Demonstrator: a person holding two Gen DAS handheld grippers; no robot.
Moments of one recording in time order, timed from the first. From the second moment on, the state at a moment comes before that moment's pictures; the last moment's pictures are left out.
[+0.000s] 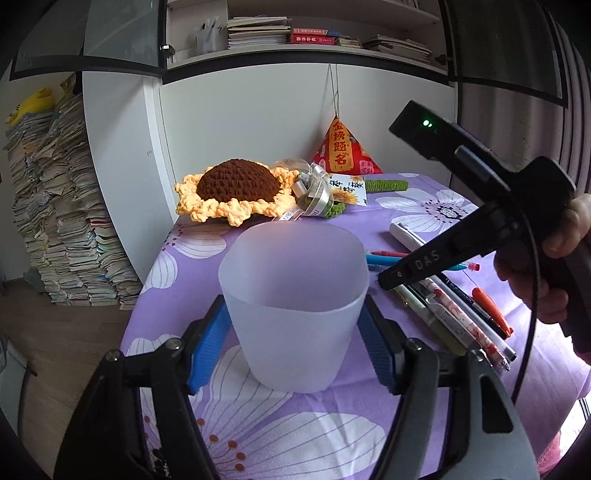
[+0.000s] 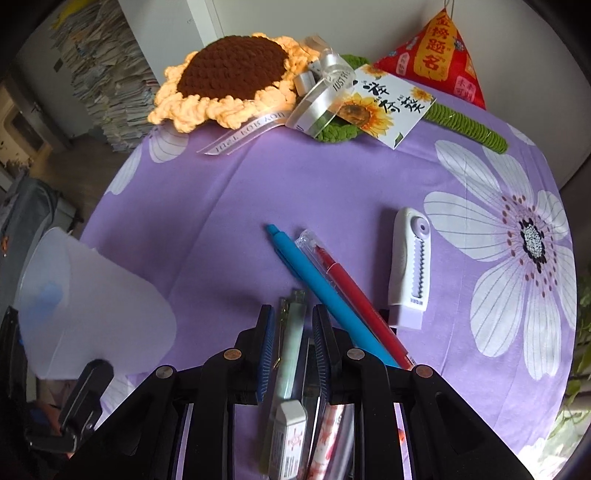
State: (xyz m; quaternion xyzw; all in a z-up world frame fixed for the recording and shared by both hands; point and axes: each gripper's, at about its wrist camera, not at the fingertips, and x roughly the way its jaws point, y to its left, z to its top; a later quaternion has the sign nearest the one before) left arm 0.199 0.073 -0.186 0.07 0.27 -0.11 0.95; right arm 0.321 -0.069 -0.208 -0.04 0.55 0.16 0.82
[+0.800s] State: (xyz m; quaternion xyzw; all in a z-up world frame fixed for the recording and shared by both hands) left arm 0.225 0.084 -0.184 0.04 0.26 -0.11 0.96; right arm 0.281 -0.078 -0.131 0.00 0.45 0.19 0.87
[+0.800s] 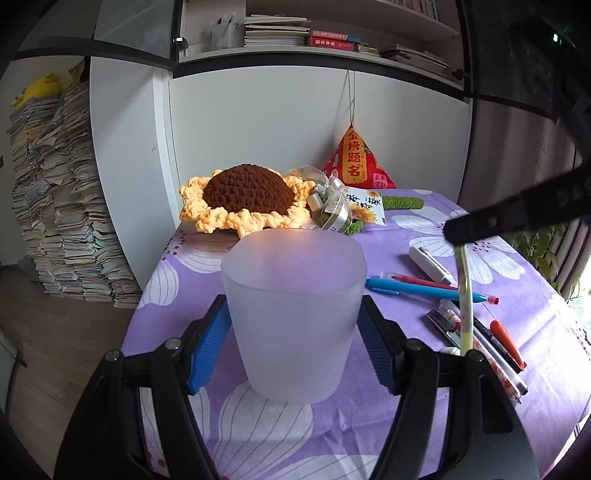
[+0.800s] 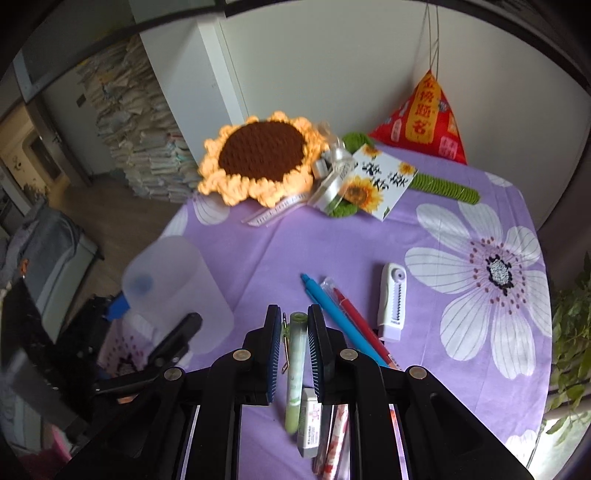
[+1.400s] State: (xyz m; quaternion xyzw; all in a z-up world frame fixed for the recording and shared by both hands) left arm 0.230 0.079 -0.186 0.05 0.28 -0.12 0.95; right arm 0.251 -0.058 -0.007 0.01 0.30 0.26 0.92
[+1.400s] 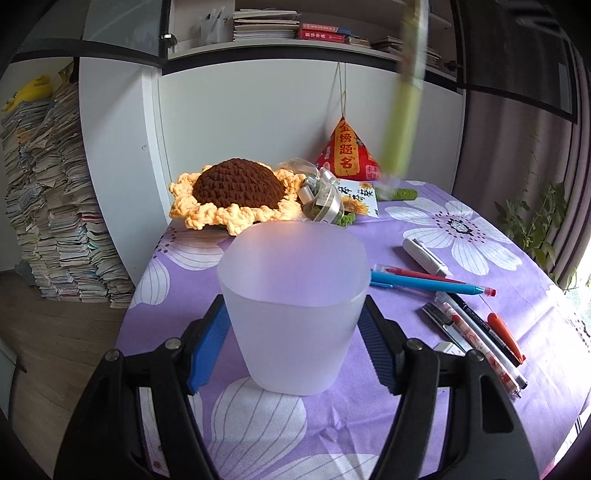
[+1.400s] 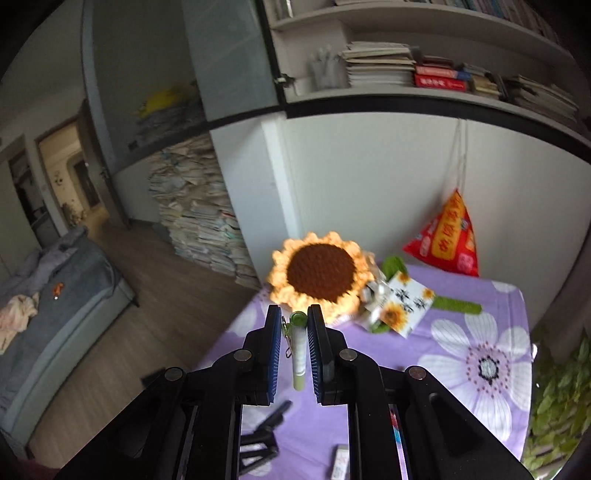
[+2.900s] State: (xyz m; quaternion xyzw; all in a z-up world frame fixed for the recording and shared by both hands) left arm 0.232 0.078 -0.186 0.04 0.28 -0.14 0.95; right arm 0.295 -0.078 -0.098 -0.03 0.40 0.24 0.88
